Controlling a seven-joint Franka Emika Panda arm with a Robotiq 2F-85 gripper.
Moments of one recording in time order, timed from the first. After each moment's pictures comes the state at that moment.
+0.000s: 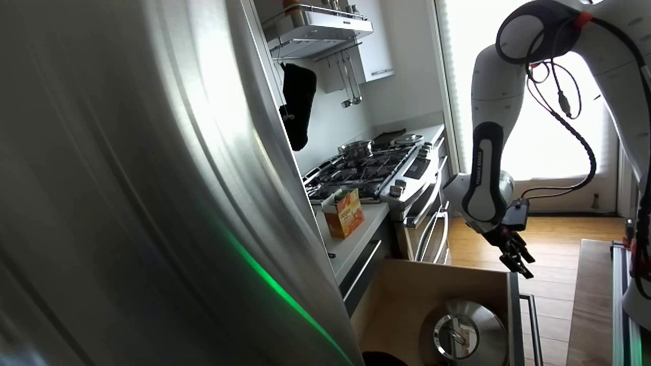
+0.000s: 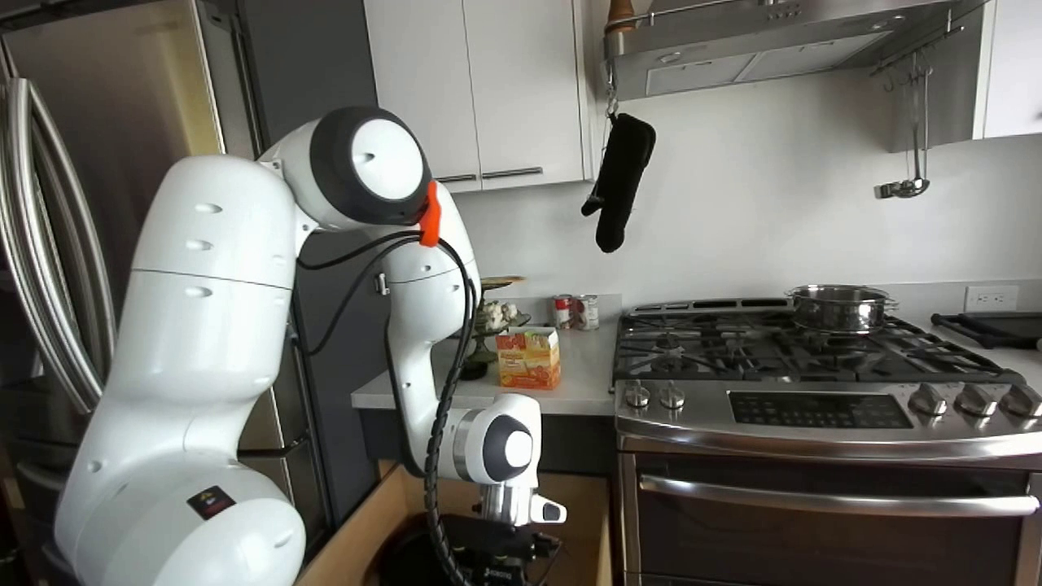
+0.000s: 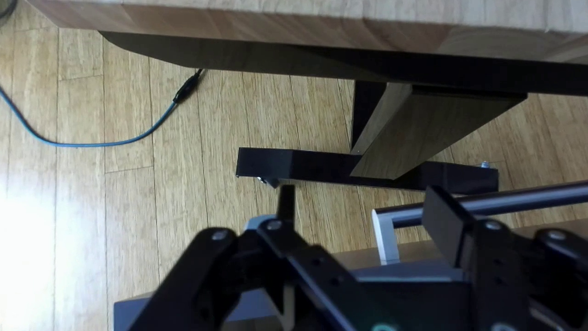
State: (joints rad) arm -0.10 0.33 -0.11 -2.64 -0.27 2.45 -0.08
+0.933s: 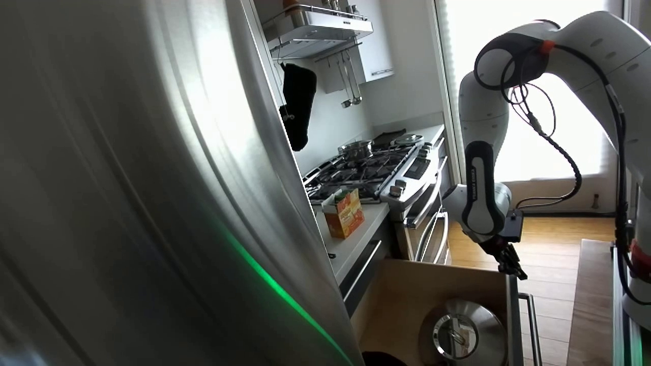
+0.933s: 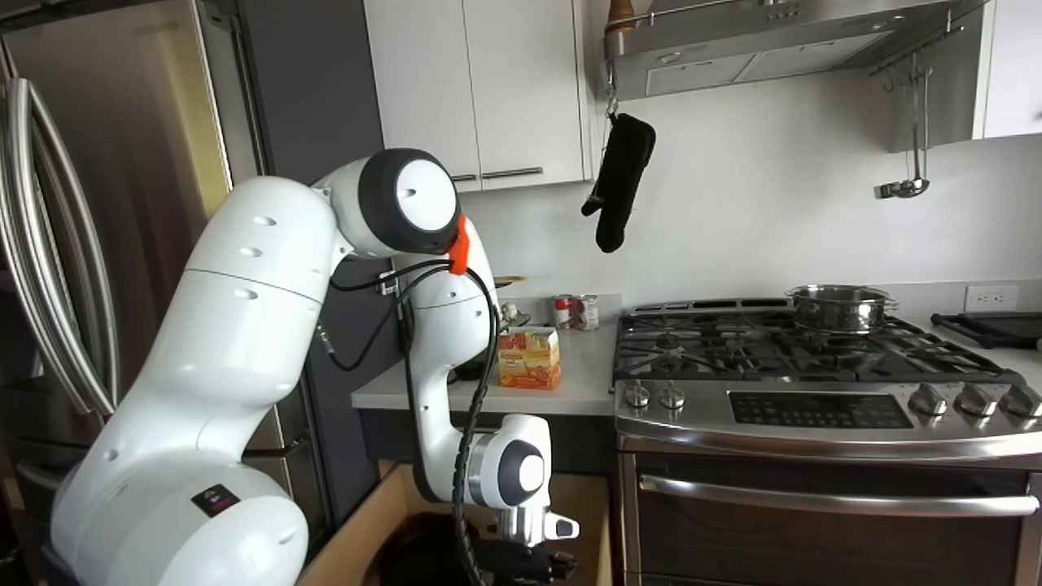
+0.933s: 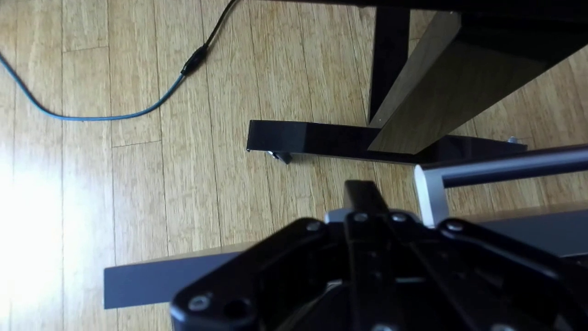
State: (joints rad) arm -0.08 0.50 -0.15 -2.55 -0.29 2.58 -0.08
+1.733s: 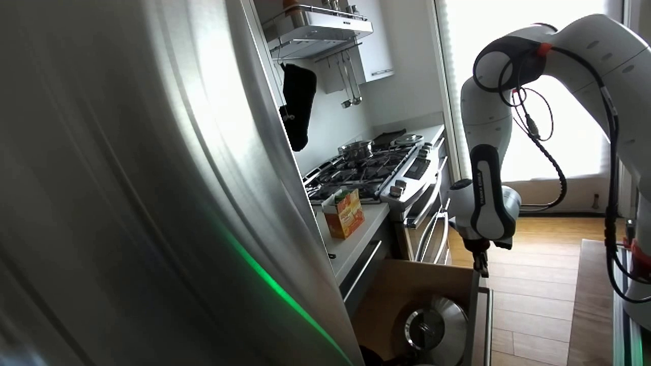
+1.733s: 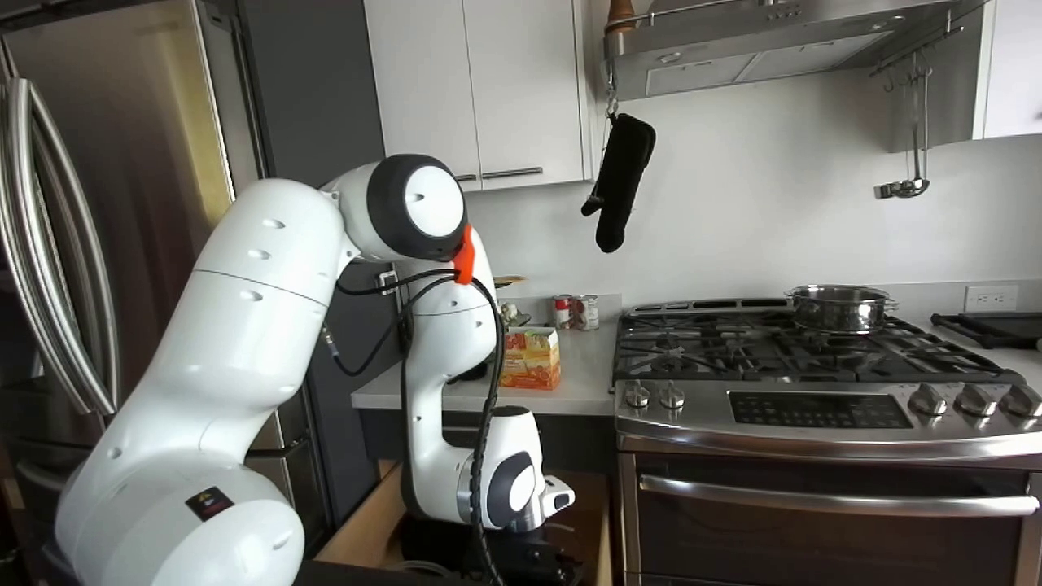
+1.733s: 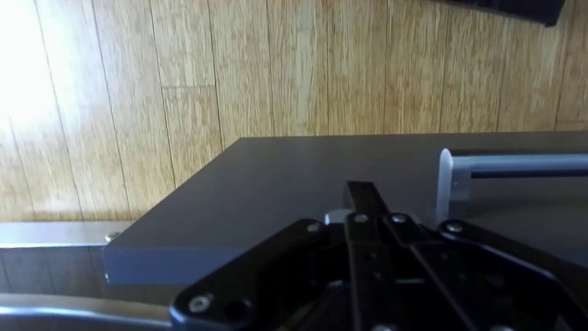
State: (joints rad) arm -0.11 0.52 -0.12 -2.60 -0.29 3.09 -0.15
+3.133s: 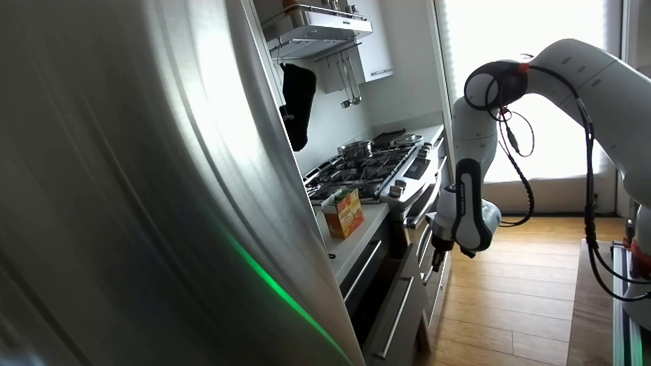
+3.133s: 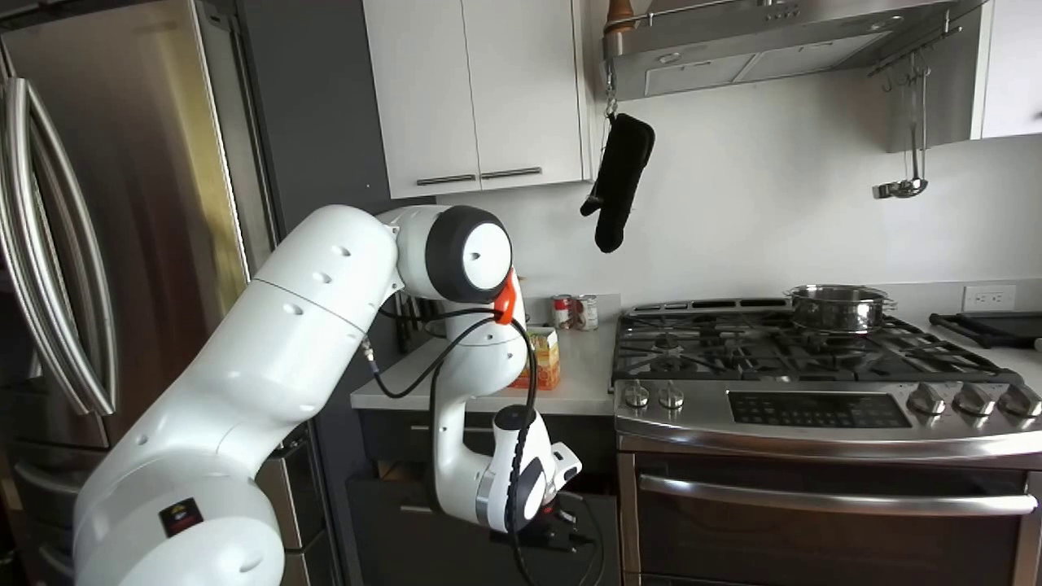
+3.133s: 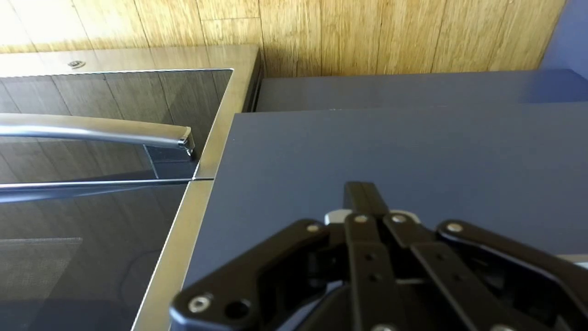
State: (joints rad) arm -0.28 0.71 0.08 -2.39 -0.26 3.45 -0.18
